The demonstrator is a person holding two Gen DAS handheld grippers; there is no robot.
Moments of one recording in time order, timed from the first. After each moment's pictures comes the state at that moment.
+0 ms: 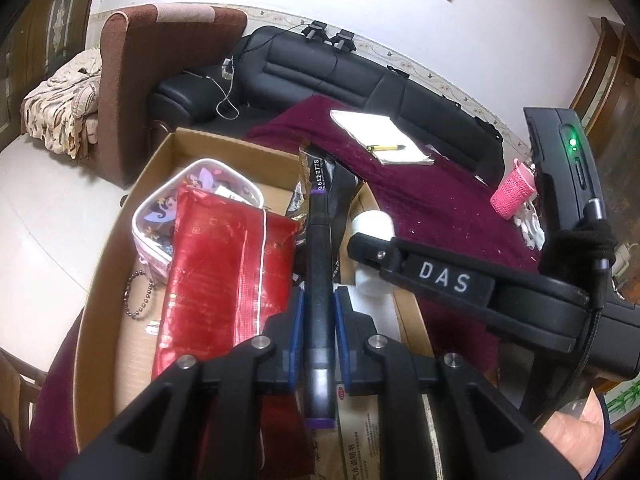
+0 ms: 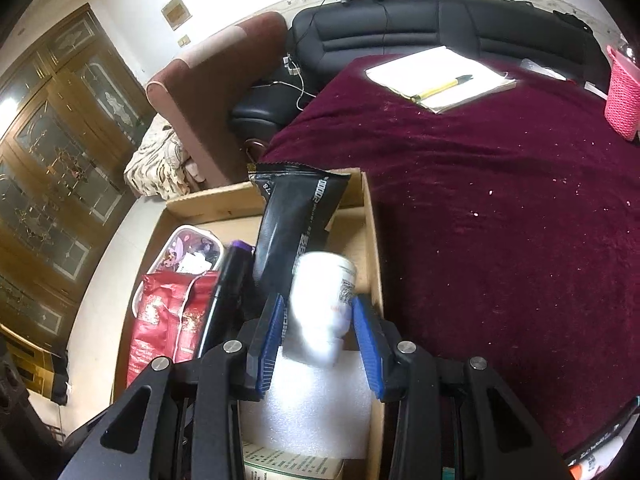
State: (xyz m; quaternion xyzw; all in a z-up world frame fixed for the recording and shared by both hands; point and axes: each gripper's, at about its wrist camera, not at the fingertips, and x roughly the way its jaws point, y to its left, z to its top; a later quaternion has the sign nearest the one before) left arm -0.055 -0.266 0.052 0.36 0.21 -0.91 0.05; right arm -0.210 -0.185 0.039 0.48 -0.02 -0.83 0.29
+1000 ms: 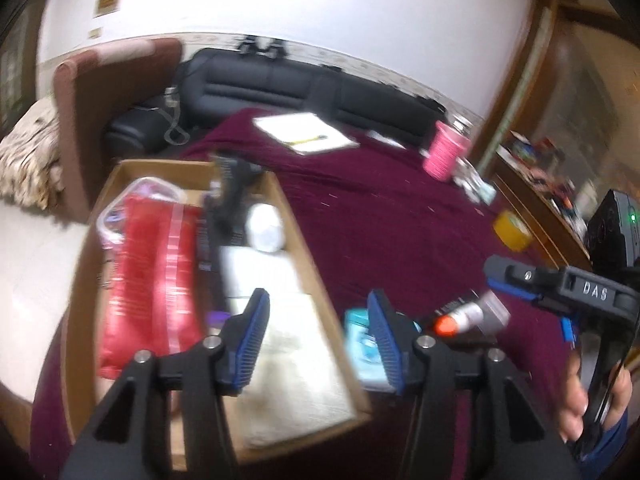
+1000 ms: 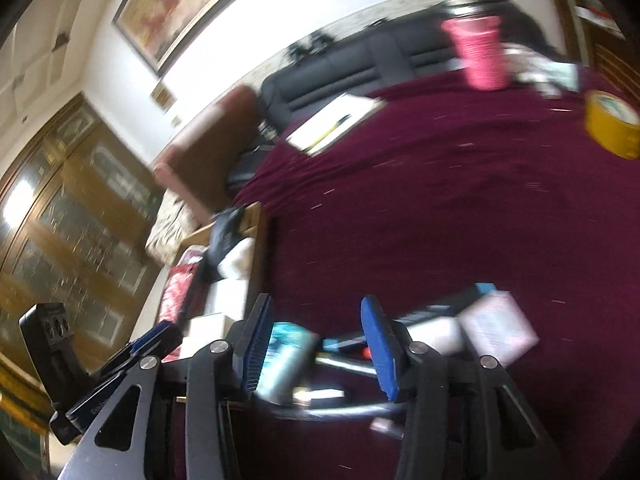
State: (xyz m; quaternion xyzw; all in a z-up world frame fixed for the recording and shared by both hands) left arm -0.004 -0.184 0.090 0.35 0.13 -0.93 -0.04; right arm -0.122 0.064 0.085 0.41 -0.16 -0.86 0.26
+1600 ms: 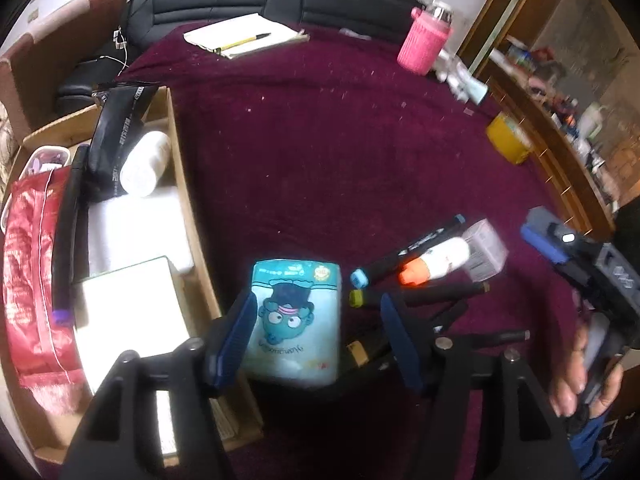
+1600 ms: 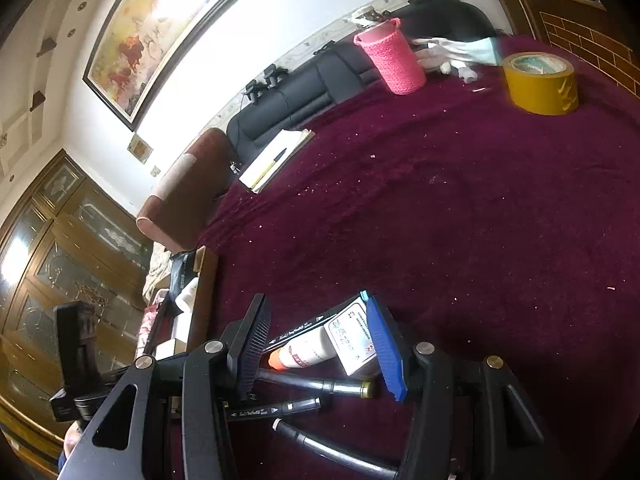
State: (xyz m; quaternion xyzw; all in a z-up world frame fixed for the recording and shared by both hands) left arm -0.071 -0.107 0.051 0.52 0.08 -0.85 -0.08; right arm -0.131 0.149 0.056 0.39 -0.24 -0.86 0.22
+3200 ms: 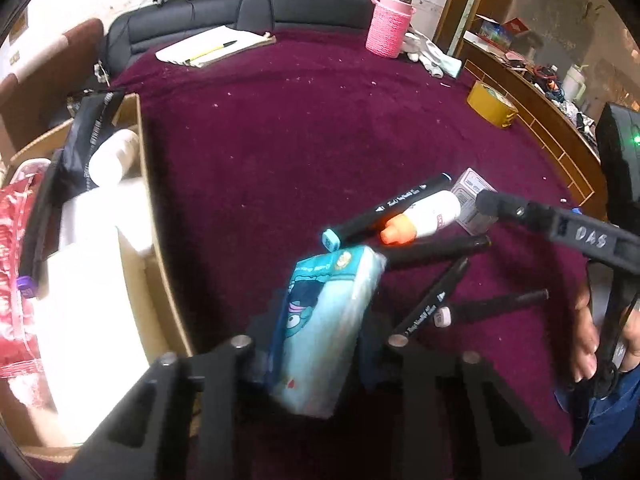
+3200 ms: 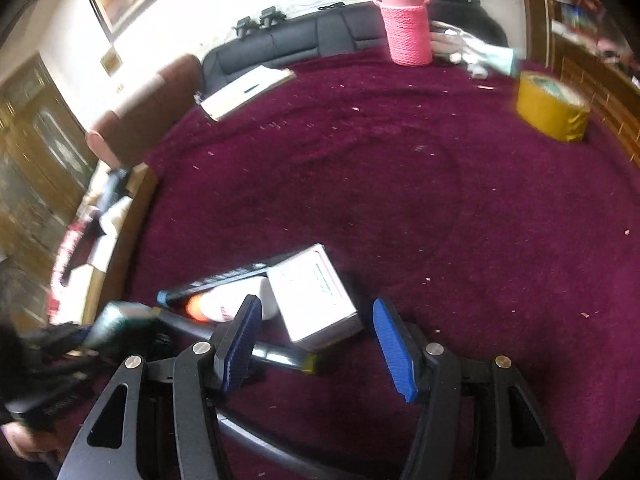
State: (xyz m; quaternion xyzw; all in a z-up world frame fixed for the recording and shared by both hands) left arm -0.044 -0.079 0.030 0.48 0.02 -0.87 -0.10; right arm -0.142 0.115 0.018 0.46 -0.05 -0.87 0.17
